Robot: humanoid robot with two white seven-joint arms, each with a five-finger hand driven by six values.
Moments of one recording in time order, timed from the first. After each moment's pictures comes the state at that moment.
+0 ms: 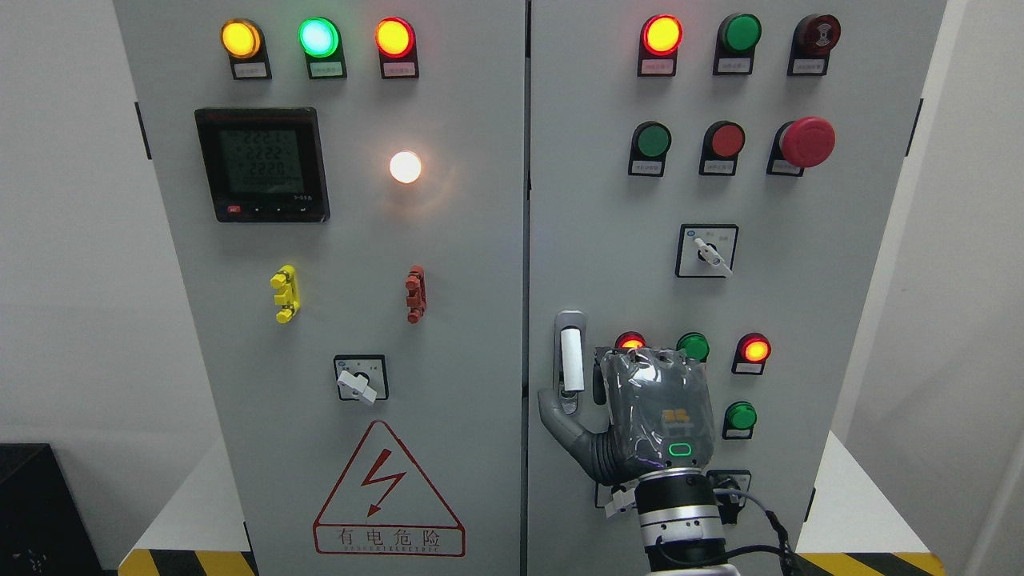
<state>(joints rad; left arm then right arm) -0.07 -0.11 0.00 0.00 0.08 -0.07 -0.06 -0.47 0.14 0.26 -1.80 1.46 0.21 0.01</state>
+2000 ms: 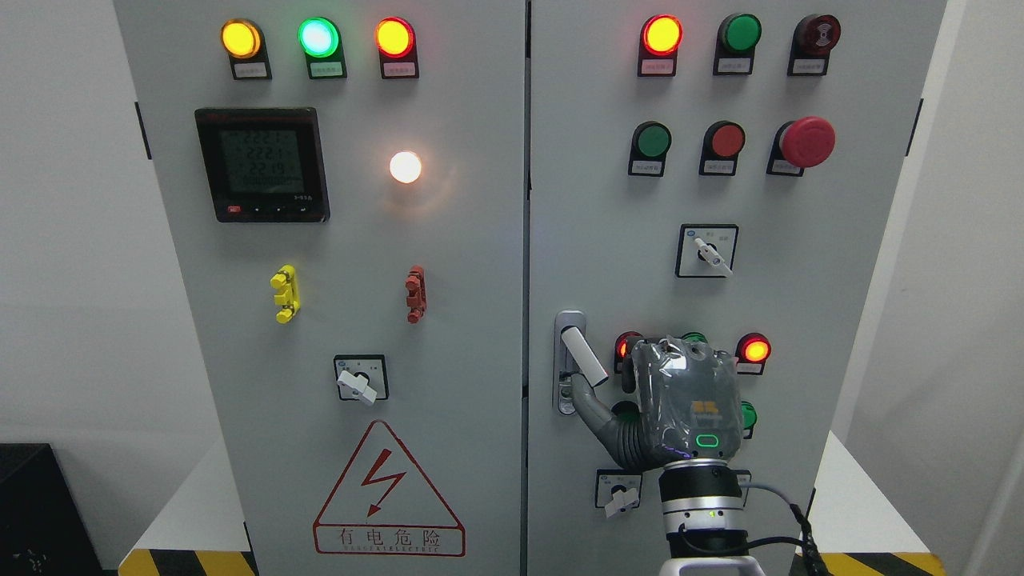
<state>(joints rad) -0.07 -0.11 0.00 0.00 0.08 -0.07 -0.06 -0.47 0.15 0.21 -1.79 1.47 0.22 0.00</state>
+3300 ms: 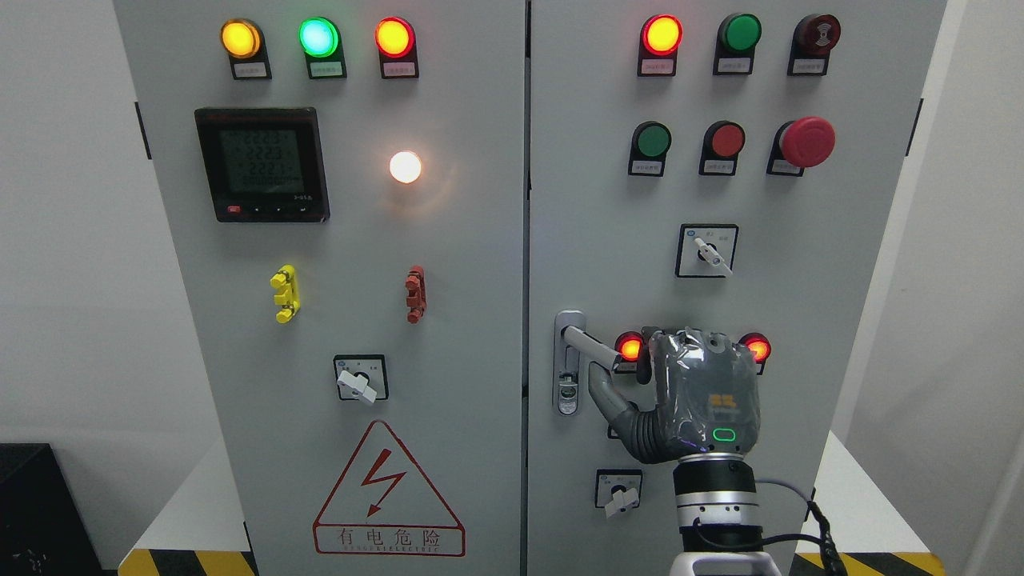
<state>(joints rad) -0.07 -0.11 0.00 0.00 0.08 -0.07 -0.06 -0.48 0.15 0.19 -1.81 1.47 0.22 0.00</state>
